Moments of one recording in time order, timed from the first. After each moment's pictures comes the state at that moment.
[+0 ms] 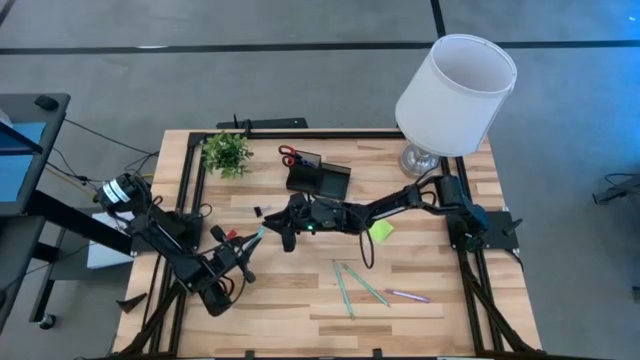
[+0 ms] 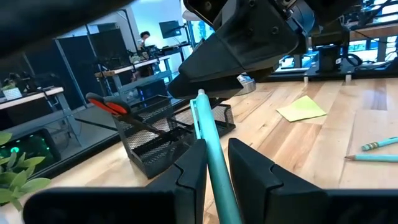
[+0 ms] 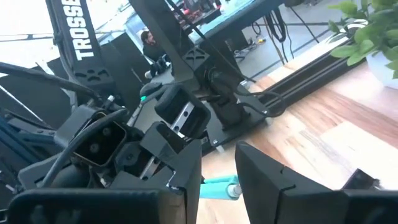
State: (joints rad) left arm -0.86 1.56 0.50 -0.16 -1.56 -1.08; right arm 0.08 2.17 1.33 0.75 0.06 0.54
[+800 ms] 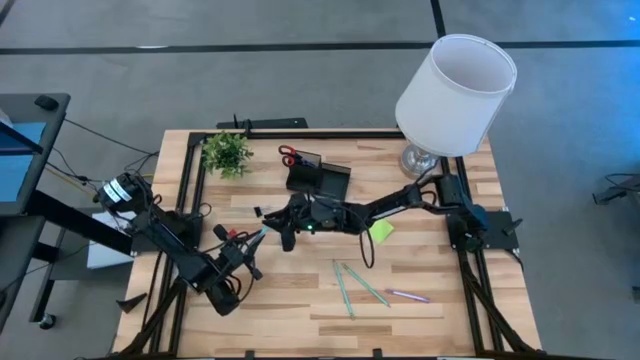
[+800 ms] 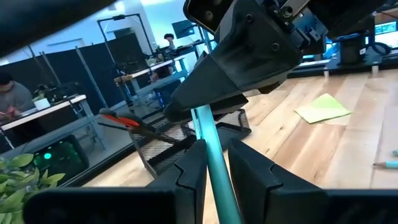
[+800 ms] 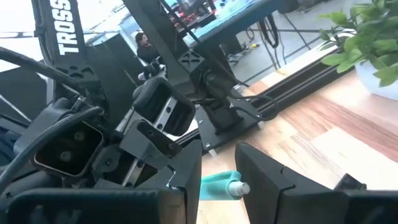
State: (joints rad) left arm -0.81 1.56 0.56 -0.17 -1.57 -0.93; right arm 0.07 2.17 1.34 0.75 0.10 0.51
